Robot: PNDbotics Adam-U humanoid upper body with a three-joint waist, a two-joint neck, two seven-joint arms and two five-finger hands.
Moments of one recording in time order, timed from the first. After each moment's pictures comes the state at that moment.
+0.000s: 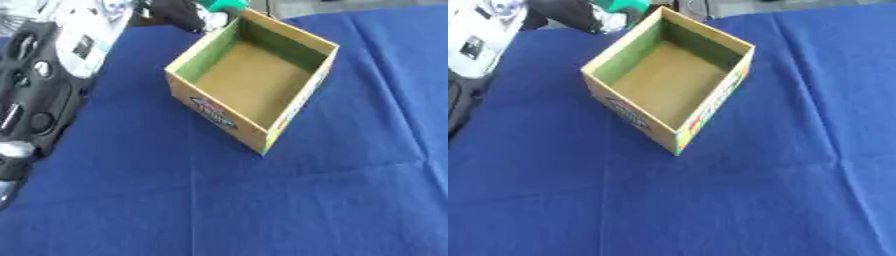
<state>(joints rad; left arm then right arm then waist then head) -1.22 0.39 -0.31 -1.27 -0.80 -0.06 -0.40 -0.32 -0.48 -0.11 -1.99 0.35 -0.17 -0.42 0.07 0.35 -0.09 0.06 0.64</state>
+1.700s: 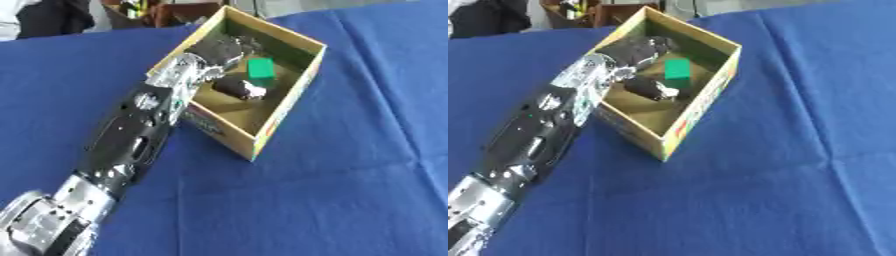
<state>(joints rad) -1.22 0.17 -0.19 -0.83 -1.25 -0.21 -0.23 -0.39 -0.47 -0.09 -1.99 0.31 -0.19 -0.39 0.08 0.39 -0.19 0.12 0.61</state>
